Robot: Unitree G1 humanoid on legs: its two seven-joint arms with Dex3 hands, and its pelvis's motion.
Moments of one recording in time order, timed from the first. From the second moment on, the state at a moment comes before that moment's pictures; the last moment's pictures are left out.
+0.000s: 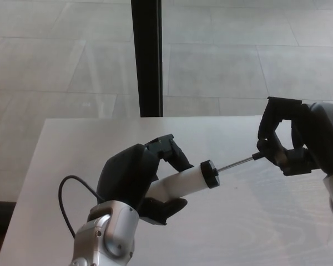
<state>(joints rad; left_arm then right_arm) -0.27 0.14 -0.36 -0.12 0.64 0.36 0.03 -0.48 -0.45 0.13 0.31 -0.60 -0.33 -0.26</state>
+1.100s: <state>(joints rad) -0.17 0.21 -0.29 -0.18 0.64 0.38 -0.02 -0.48 -0.47 0.11 0.30 -0.58 -0.34 -0.26</state>
